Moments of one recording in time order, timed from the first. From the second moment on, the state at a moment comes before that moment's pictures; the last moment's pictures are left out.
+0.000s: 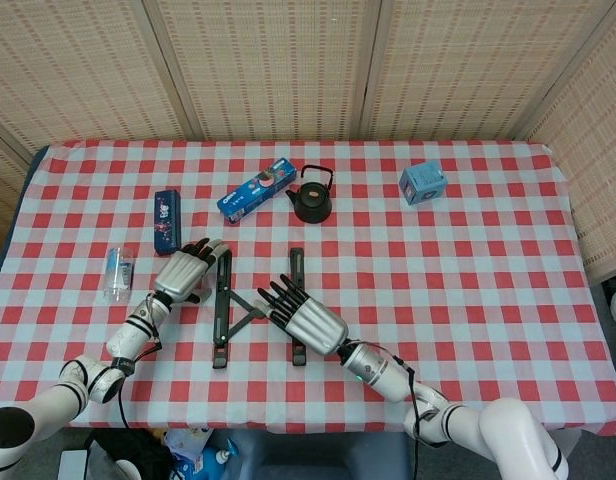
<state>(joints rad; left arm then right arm) -0.81 -1.72 -0.06 -0.76 1.46 0.83 -0.12 0.80 -2.02 0.04 -0.80 -1.75 1.21 -0.35</state>
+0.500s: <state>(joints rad) -0.80 -1.71 -0.05 -0.76 1.46 0.84 -0.12 0.81 -2.03 0.04 -0.79 -1.75 1.23 -0.34</state>
